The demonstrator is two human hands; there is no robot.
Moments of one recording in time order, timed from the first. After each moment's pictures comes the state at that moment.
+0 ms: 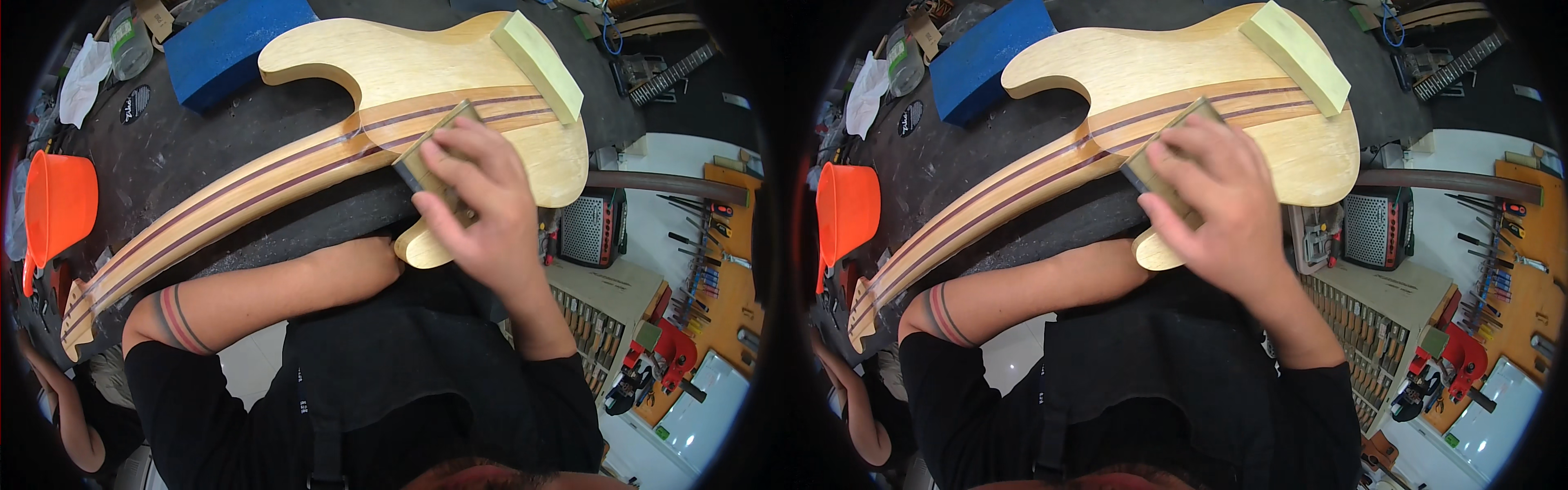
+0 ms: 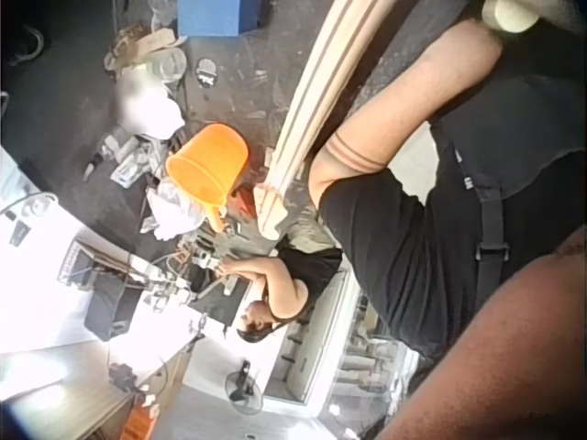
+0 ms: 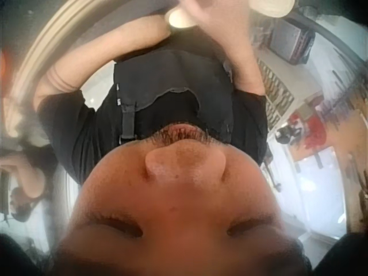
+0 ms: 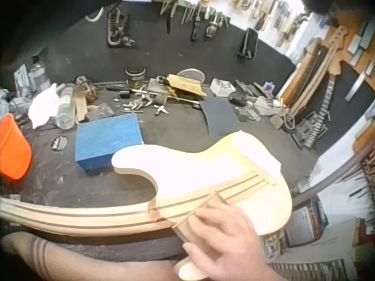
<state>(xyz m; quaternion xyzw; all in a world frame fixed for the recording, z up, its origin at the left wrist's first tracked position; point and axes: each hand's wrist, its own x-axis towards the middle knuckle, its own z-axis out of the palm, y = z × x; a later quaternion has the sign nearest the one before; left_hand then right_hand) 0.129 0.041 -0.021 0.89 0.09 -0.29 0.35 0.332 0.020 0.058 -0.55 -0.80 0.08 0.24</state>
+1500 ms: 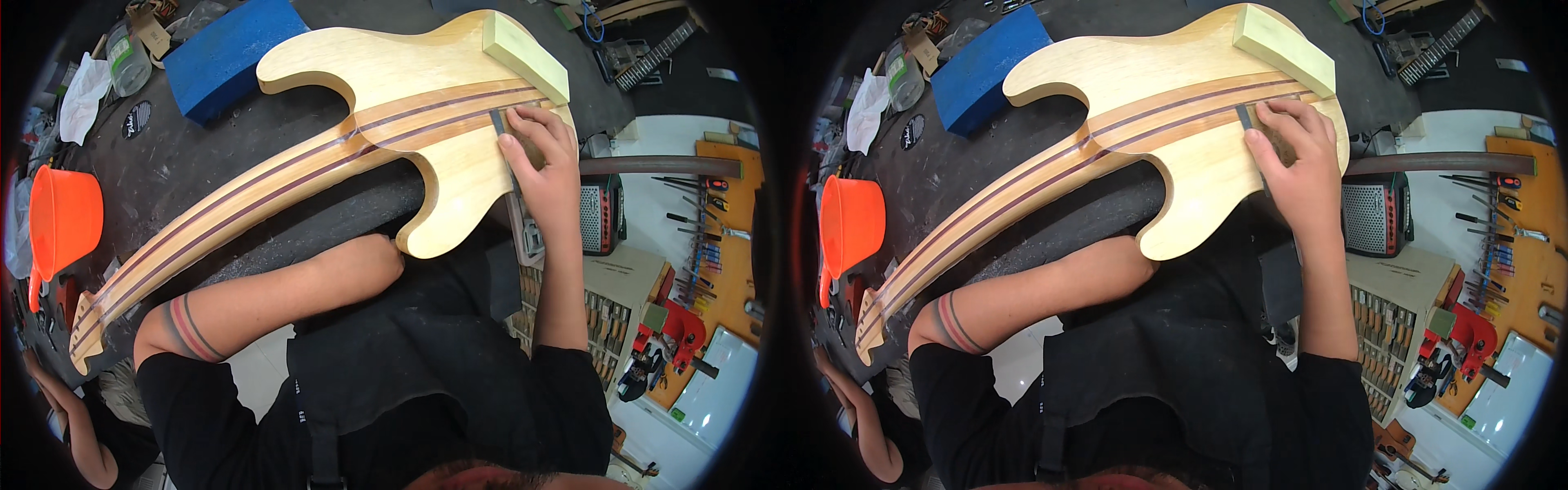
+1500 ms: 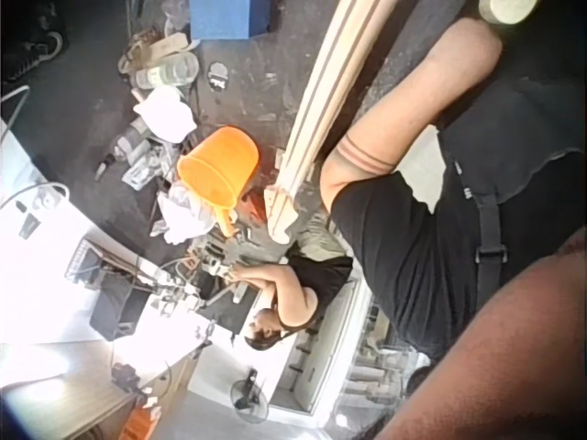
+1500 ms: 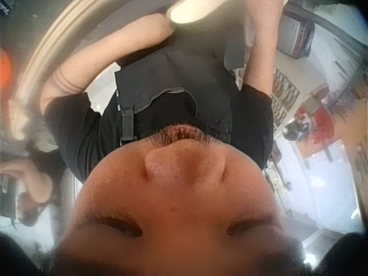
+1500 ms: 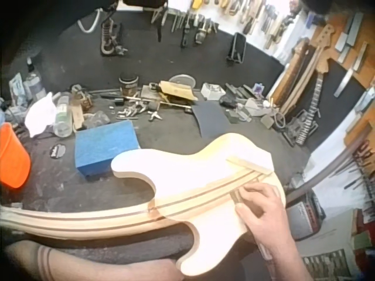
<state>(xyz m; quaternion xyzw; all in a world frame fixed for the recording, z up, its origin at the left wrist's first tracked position) 0.115 0.027 -0.054 0.96 0.04 -0.13 0.23 0.391 0.032 0.059 -0.69 -0.68 0.01 0.23</state>
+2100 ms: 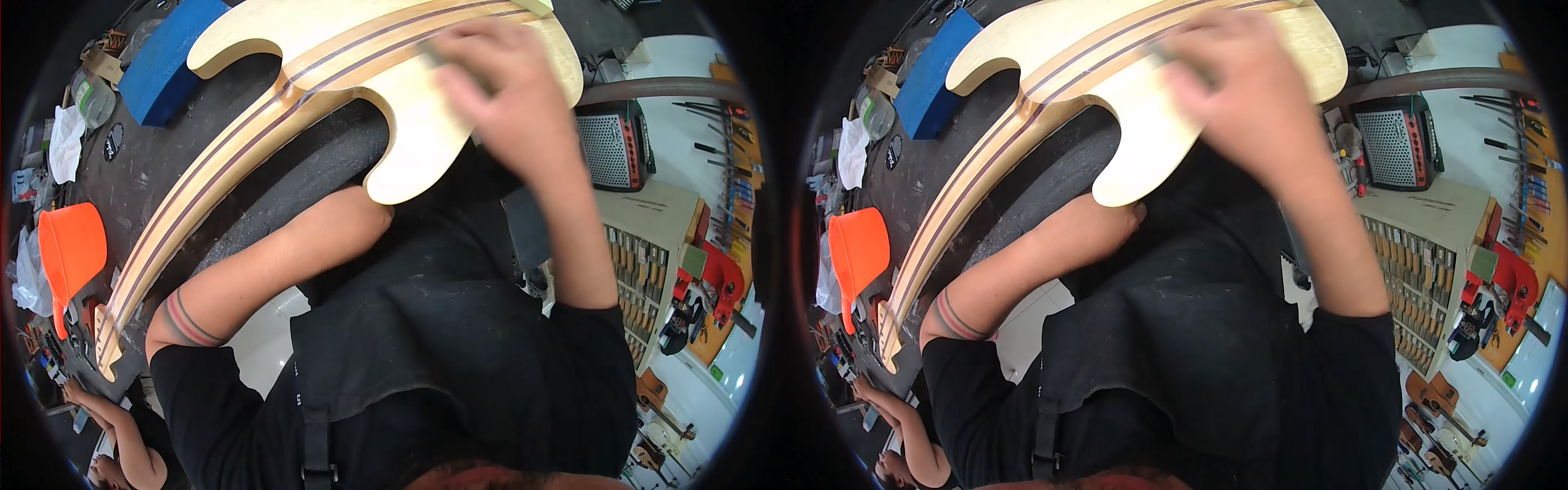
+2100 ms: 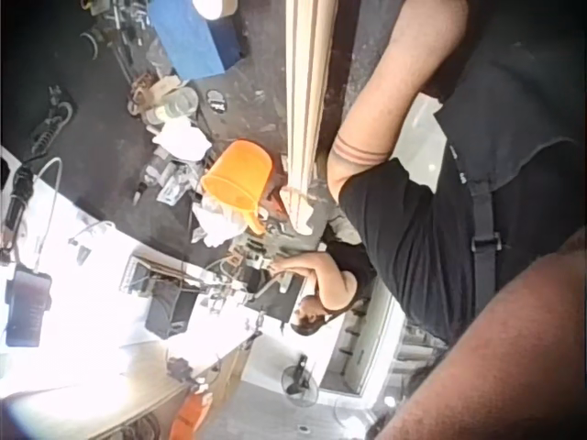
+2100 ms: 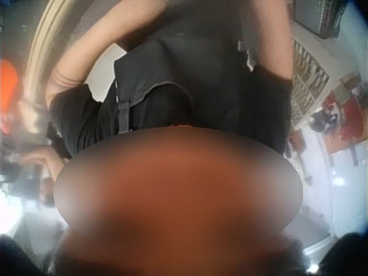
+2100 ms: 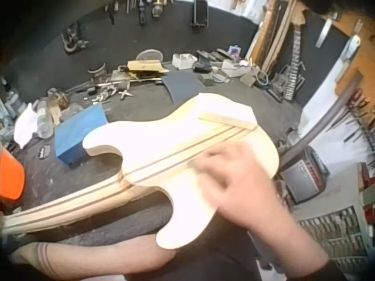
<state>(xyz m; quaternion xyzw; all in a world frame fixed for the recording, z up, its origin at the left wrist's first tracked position) 0.109 0.023 -0.064 0.97 0.11 -0.03 0.22 0.379 0.024 0.055 -0.64 -0.73 0.01 0.24</state>
